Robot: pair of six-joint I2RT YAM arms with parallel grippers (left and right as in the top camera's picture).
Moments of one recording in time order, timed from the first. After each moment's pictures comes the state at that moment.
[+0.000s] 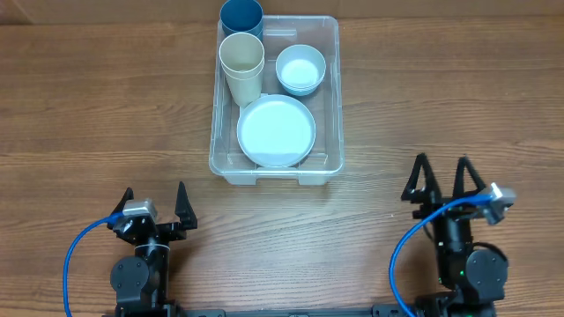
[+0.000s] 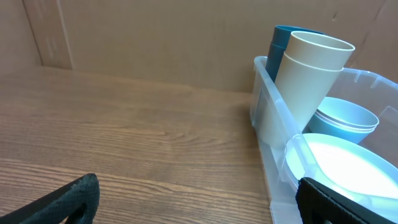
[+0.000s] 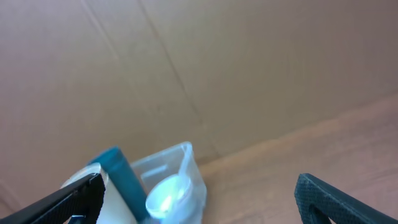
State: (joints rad) left arm 0.09 0.01 0.01 -0.08 0.02 -0.13; right arm 0.12 0.19 0.17 0.16 0.08 0.46
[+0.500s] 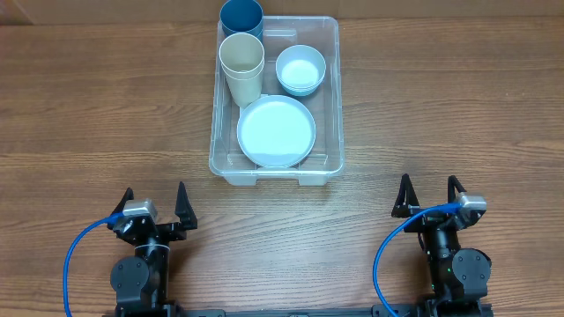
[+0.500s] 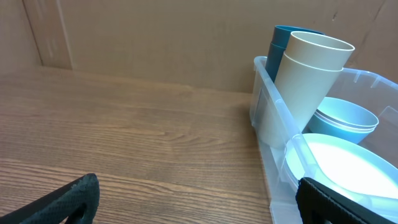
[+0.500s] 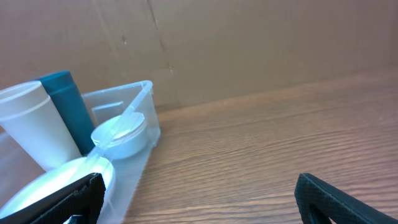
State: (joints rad) left arm 0.09 0.01 0.01 -0.08 0.02 -0.13; right arm 0.05 0.01 0.02 -0.04 0.01 0.22
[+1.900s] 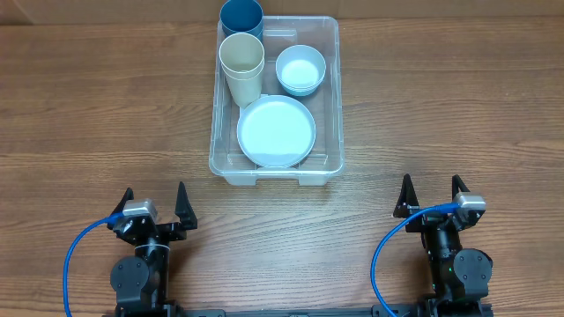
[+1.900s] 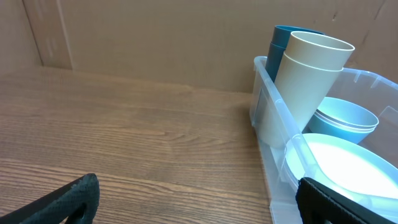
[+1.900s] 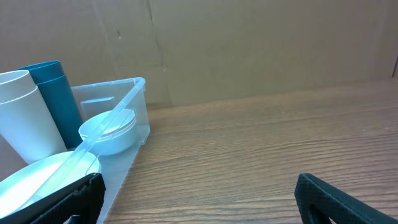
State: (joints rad) left arm 0.09 0.01 0.01 -0.08 0.02 -0.13; right arm 0.02 0.01 0.02 -0.03 0.01 0.15
